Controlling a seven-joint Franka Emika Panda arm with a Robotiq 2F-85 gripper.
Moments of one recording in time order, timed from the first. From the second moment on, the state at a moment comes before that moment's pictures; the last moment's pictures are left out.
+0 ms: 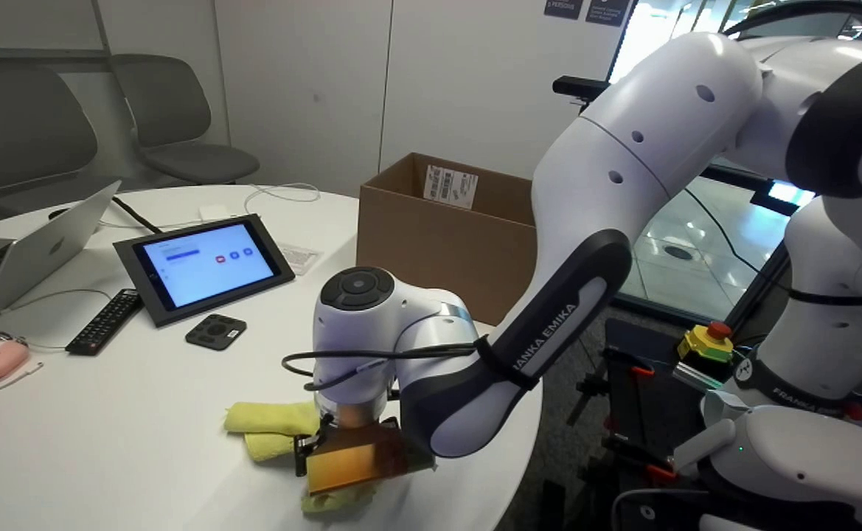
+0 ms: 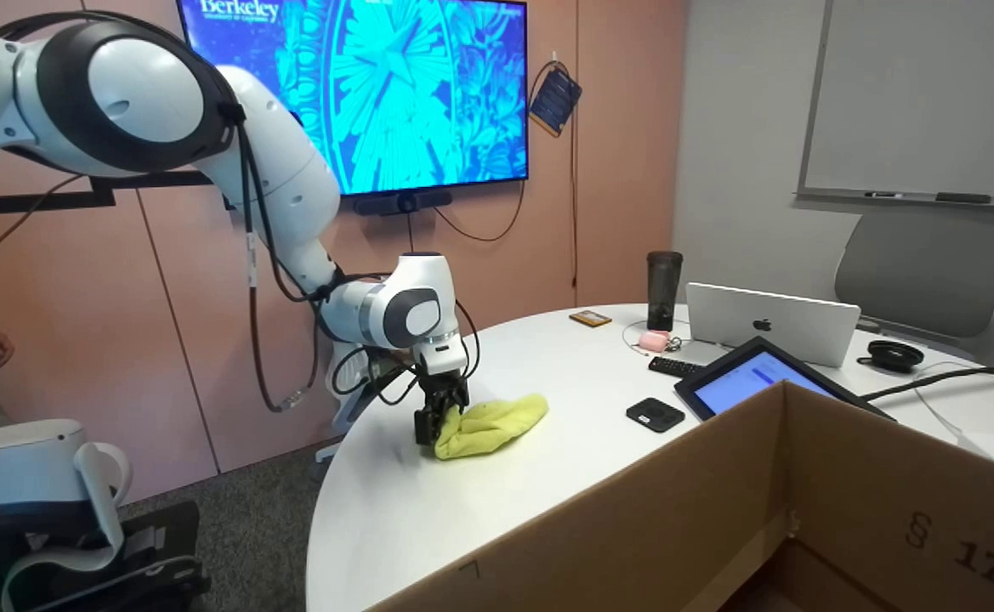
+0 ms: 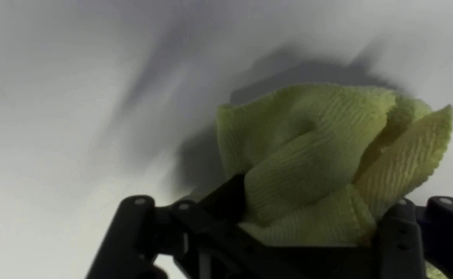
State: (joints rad) arm 0.53 0.86 -0.02 -1.70 -0.09 2.58 1.45
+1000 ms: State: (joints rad) arm 0.60 0.48 -0.15 -1.95 -0.36 2.50 1.55
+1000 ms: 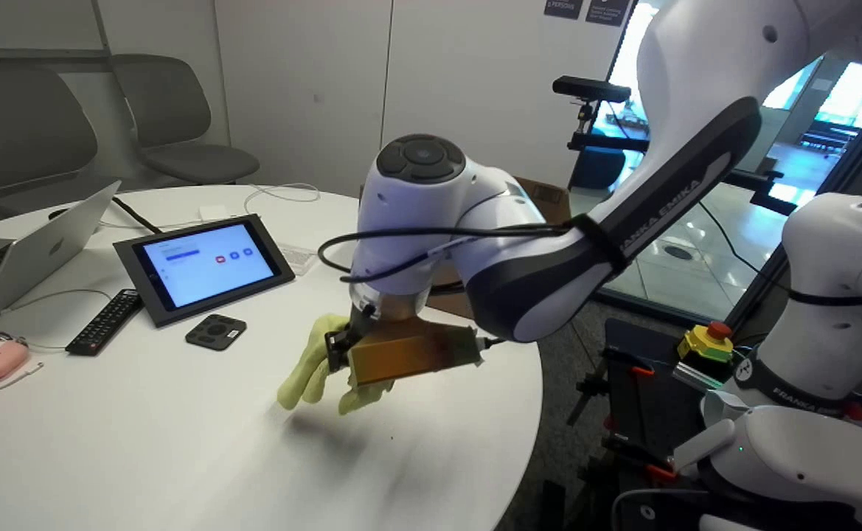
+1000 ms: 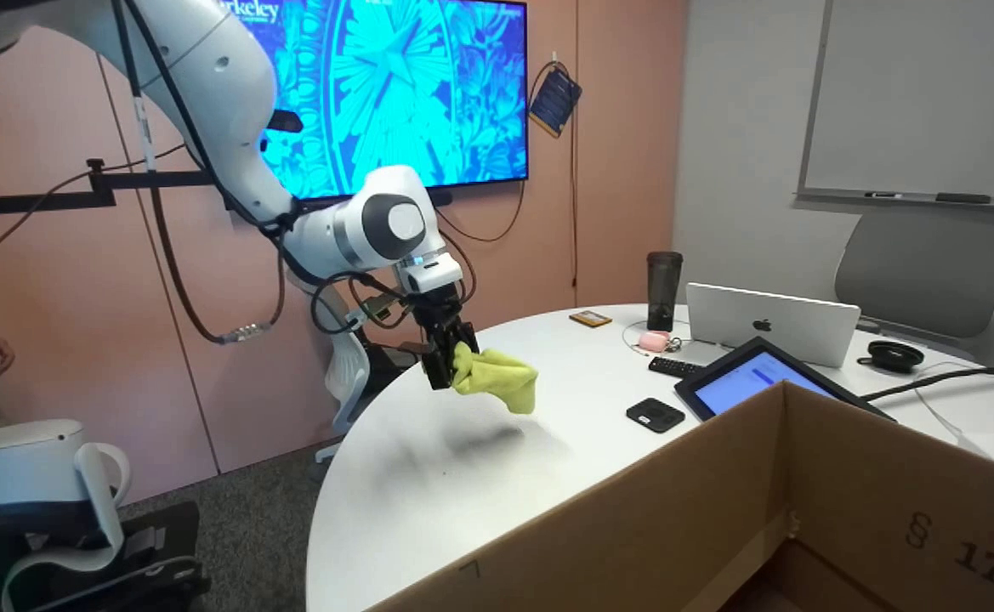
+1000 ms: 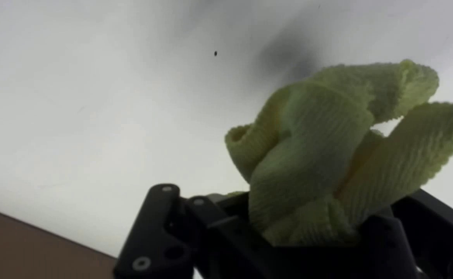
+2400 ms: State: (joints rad) arm 0.13 0.03 -0.06 -2.23 -0.66 2.33 1.82
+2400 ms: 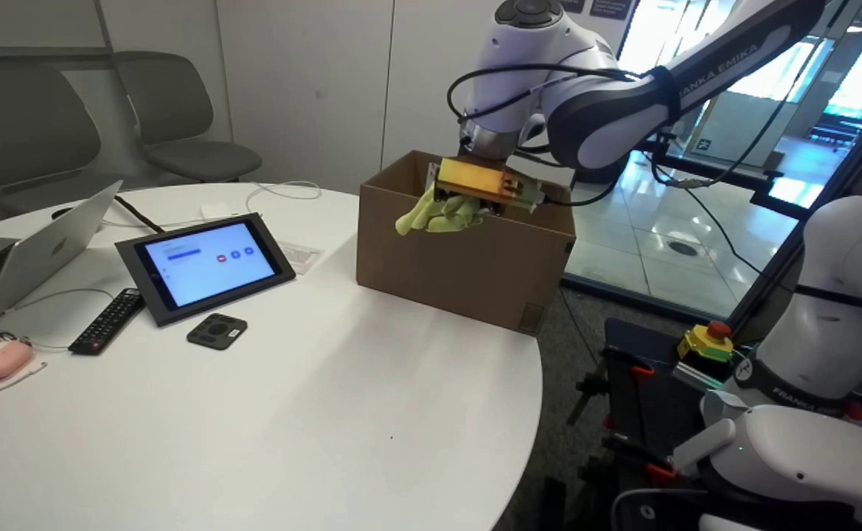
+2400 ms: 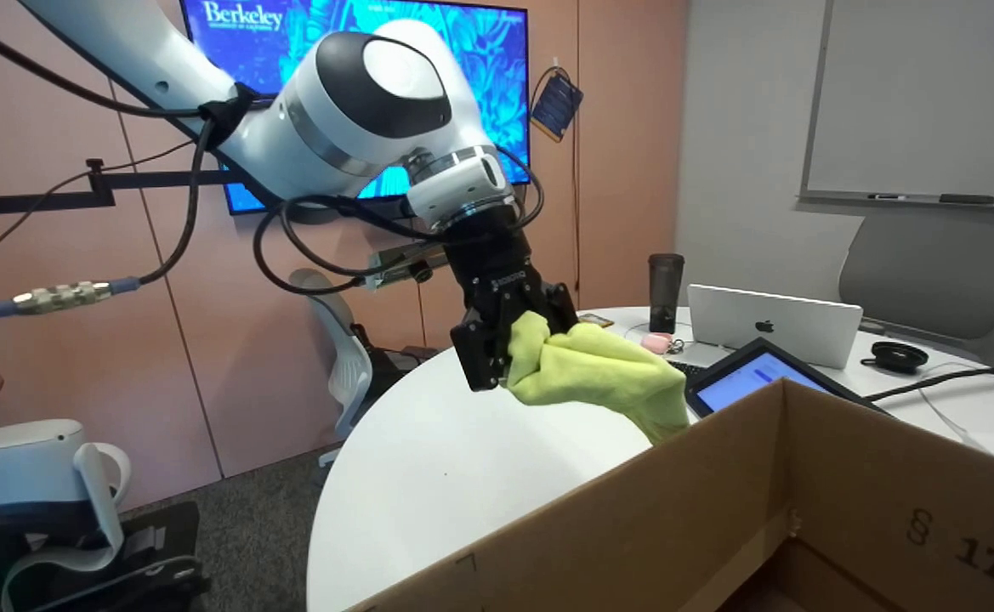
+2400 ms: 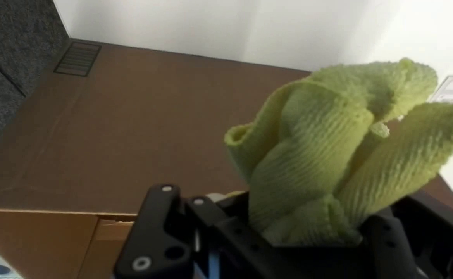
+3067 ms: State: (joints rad) arm -0.04 0.02 -0.10 -2.23 -0.66 2.36 1.92
